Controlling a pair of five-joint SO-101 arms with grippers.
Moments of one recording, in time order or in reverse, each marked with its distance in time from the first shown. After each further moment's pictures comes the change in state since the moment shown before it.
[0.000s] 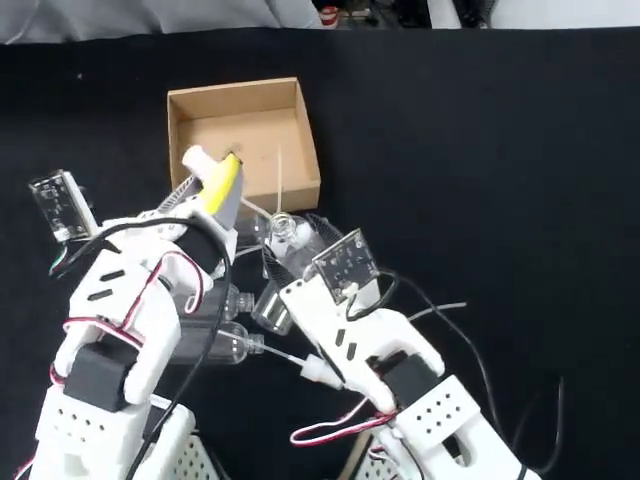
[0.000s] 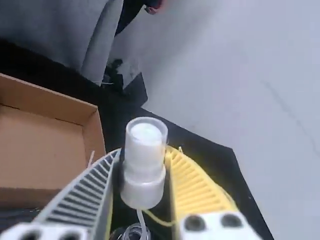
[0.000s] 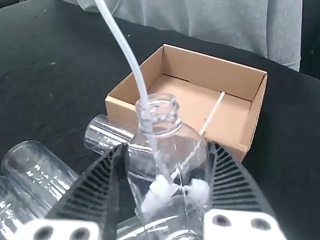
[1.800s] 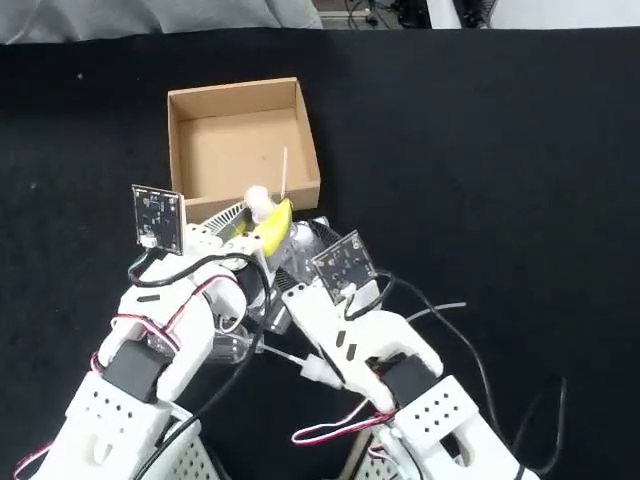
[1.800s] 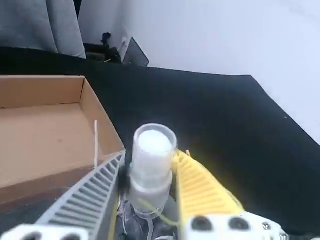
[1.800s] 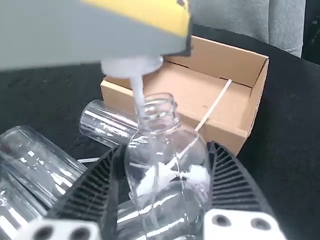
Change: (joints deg) left arm 9.0 0.0 13.5 -5.3 -18.1; right arm 0.5 0.0 1.9 0.0 0.1
